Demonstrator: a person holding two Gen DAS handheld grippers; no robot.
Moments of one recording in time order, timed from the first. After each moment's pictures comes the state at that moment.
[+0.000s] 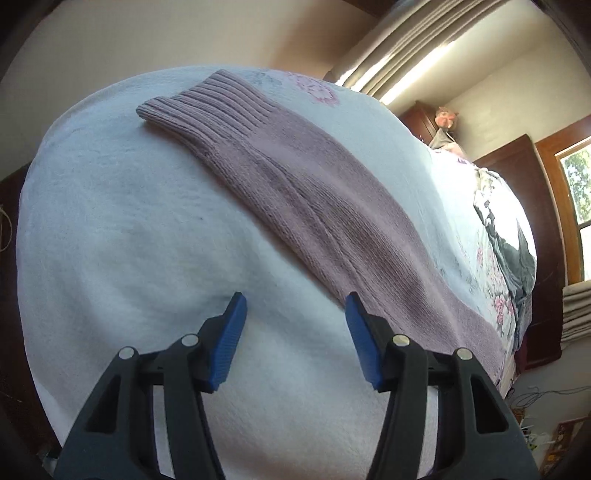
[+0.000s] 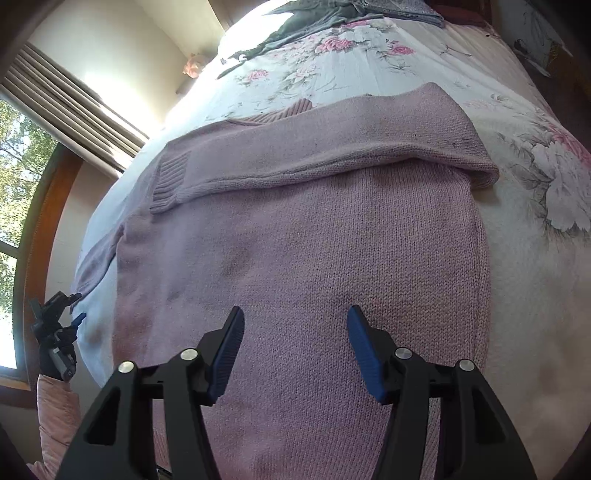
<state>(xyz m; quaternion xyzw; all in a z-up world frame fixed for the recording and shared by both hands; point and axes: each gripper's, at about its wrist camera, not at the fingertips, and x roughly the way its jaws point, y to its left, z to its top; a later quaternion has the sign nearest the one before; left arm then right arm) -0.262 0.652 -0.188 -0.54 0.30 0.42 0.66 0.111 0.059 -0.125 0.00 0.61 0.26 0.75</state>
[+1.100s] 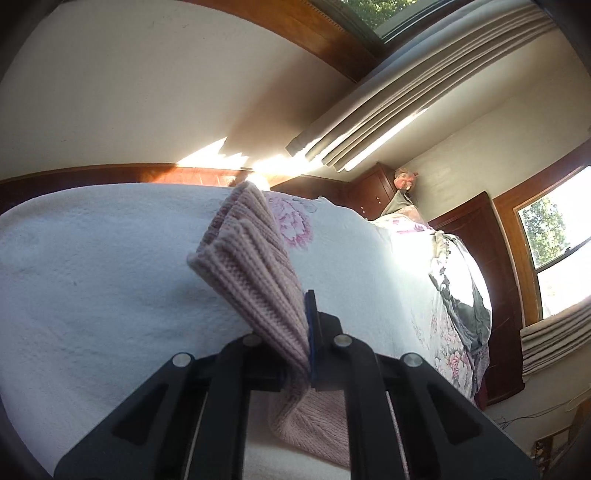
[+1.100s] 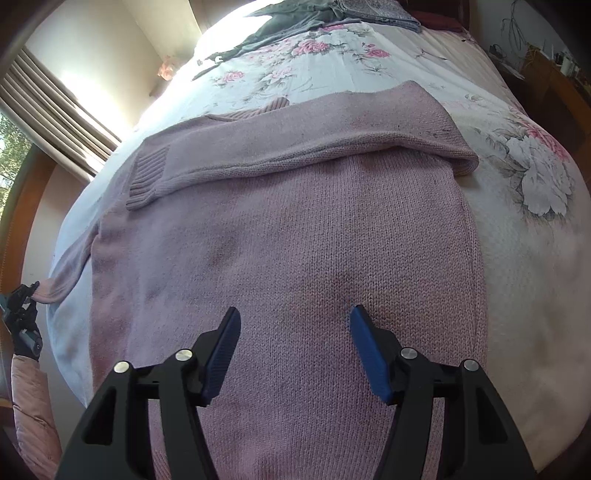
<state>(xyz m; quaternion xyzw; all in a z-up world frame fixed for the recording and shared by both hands) -0.268 0.737 -0.149 -0.52 0.18 0.39 0.74 0.094 0.064 -0.128 -0.02 0.60 0.20 0.77</state>
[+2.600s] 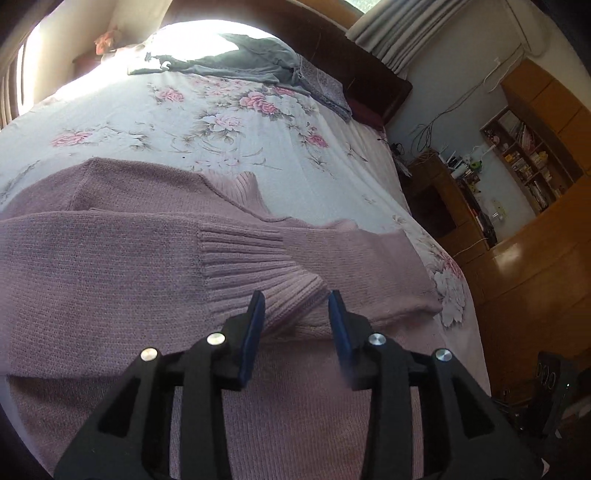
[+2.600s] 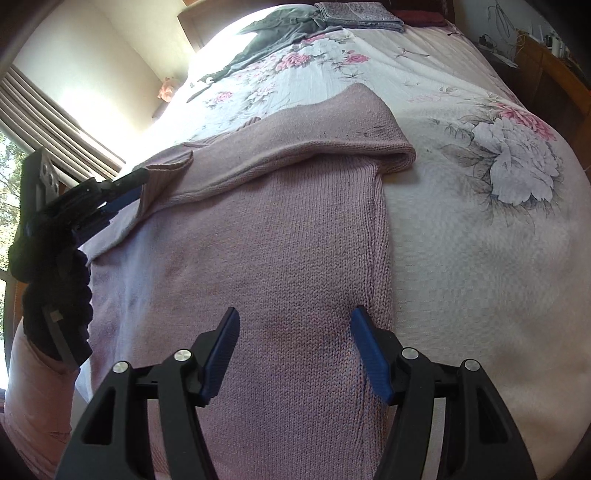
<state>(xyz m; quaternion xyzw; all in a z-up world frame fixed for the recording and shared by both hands) 0.085 0.332 -0.139 -0.27 0.43 -0.05 0.86 0.115 -0.008 -0.133 0.02 0.59 0.22 0.78</state>
